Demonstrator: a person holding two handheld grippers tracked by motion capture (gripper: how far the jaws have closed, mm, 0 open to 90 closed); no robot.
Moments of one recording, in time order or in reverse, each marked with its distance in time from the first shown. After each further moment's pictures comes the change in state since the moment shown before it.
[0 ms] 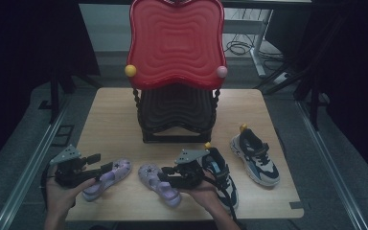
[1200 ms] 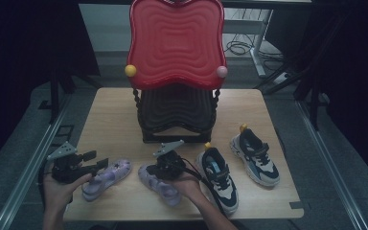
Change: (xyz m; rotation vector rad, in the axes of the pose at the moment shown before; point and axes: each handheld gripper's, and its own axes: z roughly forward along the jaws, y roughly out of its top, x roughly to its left) left arm 0.021 0.000 0.002 -0.002 0.041 -0.026; right arm -0.002 0.028 0.050 0.144 -0.017 -0.022
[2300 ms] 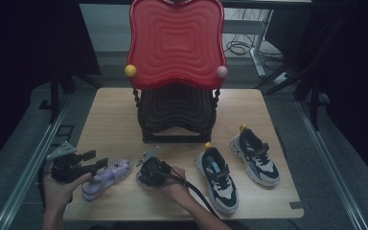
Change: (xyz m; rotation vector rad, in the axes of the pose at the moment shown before) left arm 0.003 0.000 0.001 -0.005 0.002 -0.010; right arm 0.021 0.007 0.046 0.203 -0.028 -0.099
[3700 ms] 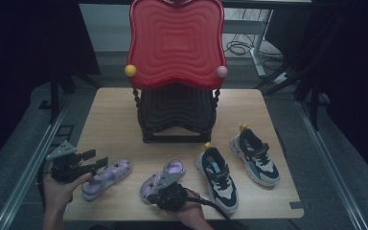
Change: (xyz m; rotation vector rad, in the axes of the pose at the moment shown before) left arm -0.004 0.003 -0.002 -0.009 0.009 0.011; right arm 0.032 -0.073 -0.022 -0.166 0.075 0.026
